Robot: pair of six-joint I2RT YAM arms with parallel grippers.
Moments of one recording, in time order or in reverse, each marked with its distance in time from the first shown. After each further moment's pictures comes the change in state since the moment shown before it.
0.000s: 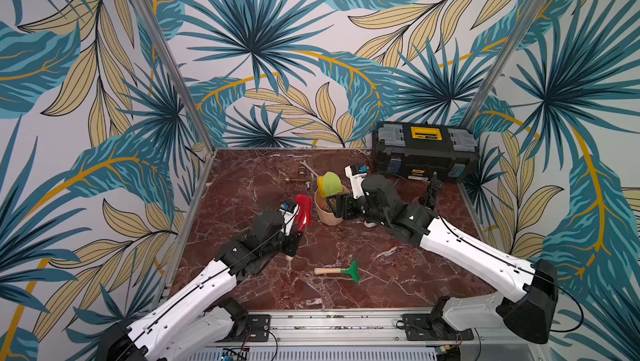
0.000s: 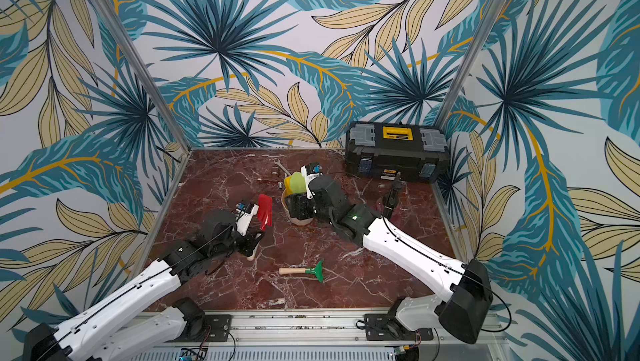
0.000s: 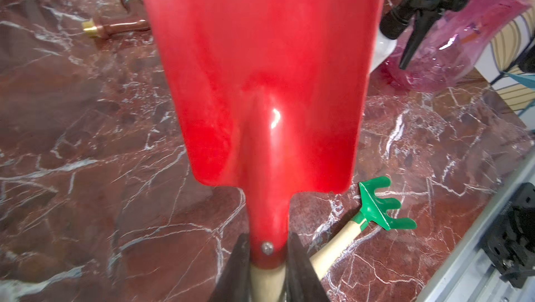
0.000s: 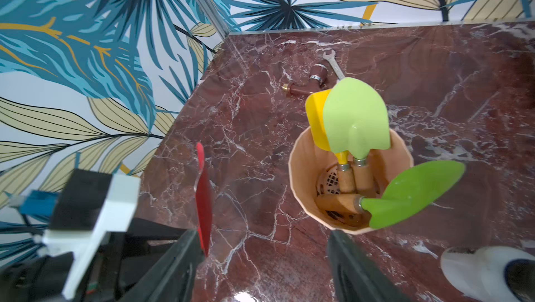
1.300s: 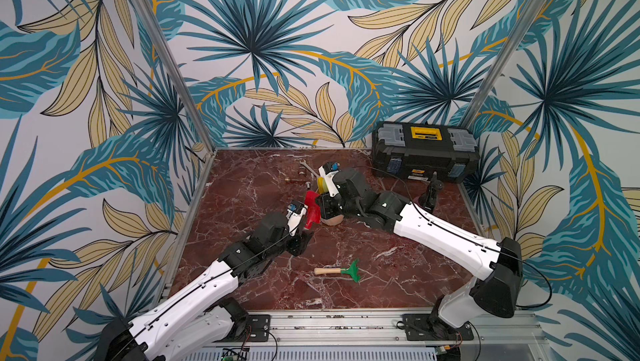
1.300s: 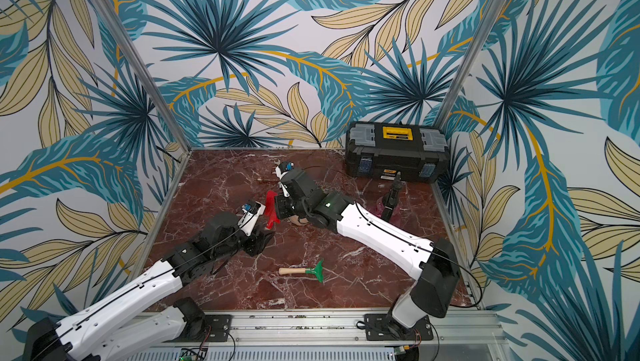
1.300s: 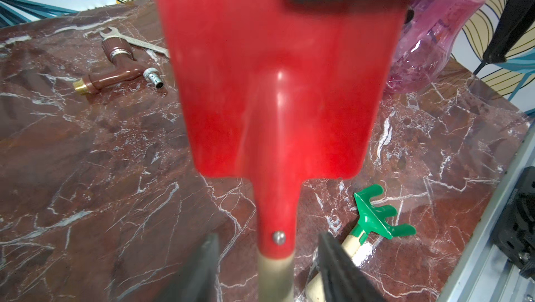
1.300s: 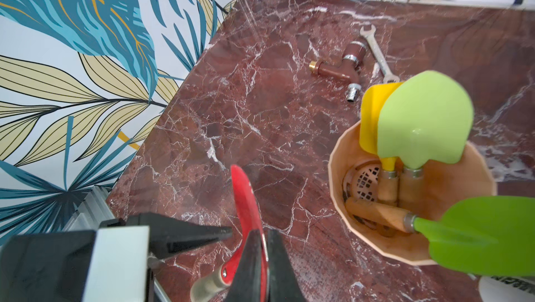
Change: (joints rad) left arm -0.051 0.019 0.007 0.092 -0.037 0.074; right arm 0.075 0.196 0.236 -0.146 0.029 -0.073
